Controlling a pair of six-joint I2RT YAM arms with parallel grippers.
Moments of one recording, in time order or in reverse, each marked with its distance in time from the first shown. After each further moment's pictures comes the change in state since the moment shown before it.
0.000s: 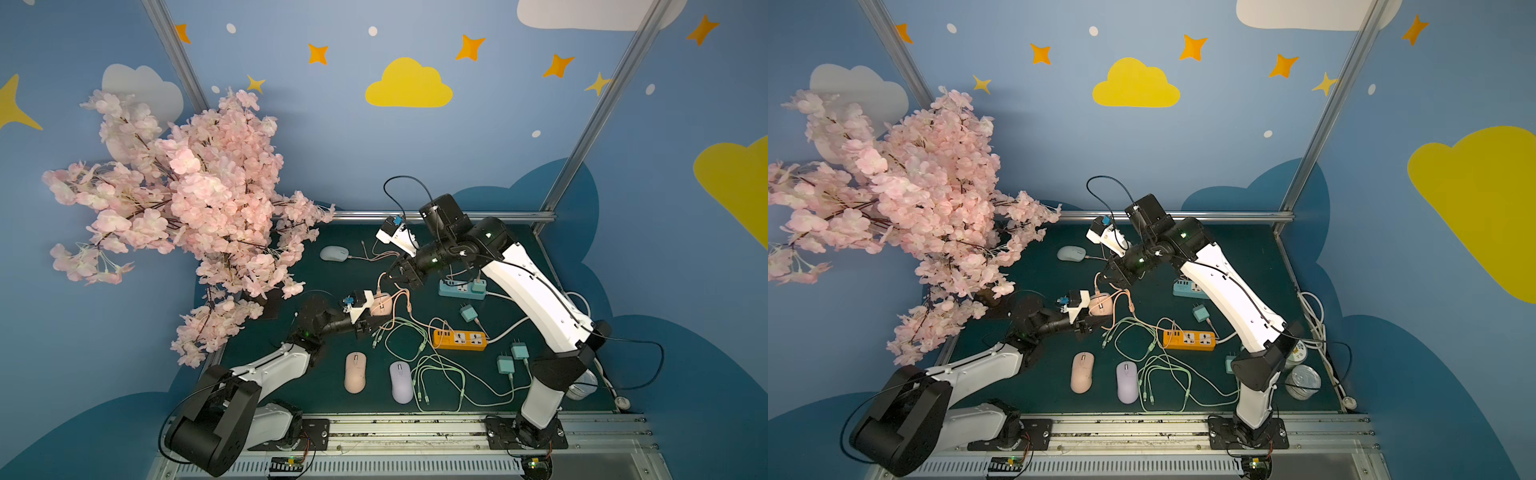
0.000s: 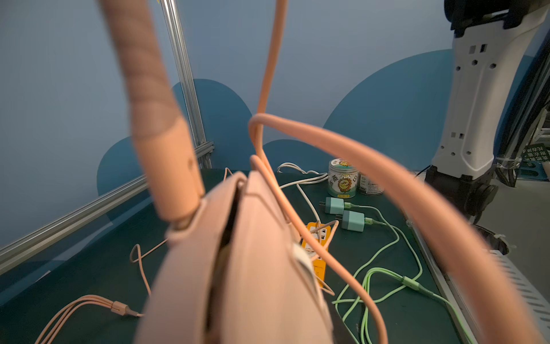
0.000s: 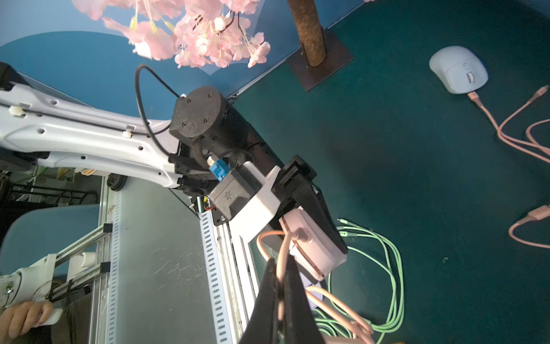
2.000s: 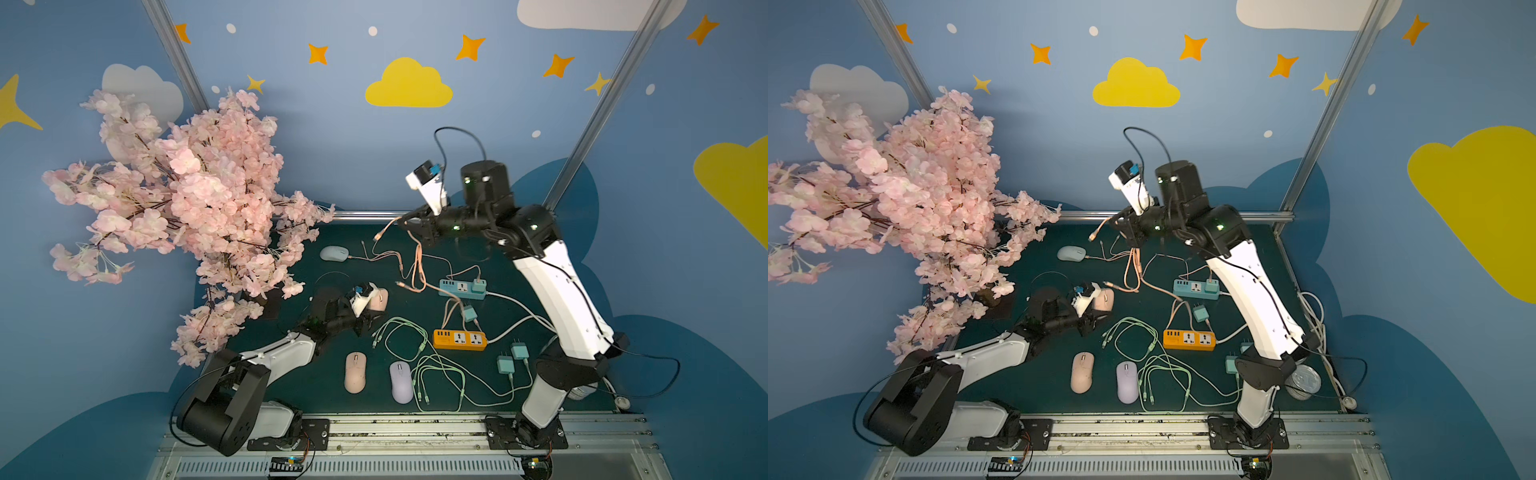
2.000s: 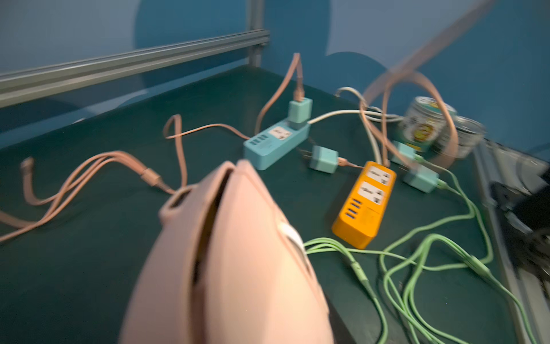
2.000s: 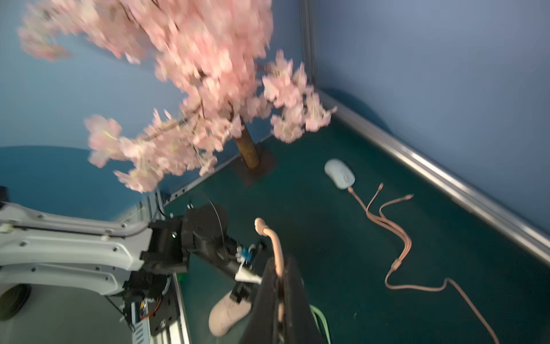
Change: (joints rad) left arm 0.035 0.074 0.091 -0.401 -0.328 -0.064; right arm -0.071 -0.054 0.029 0.229 0.192 0.106
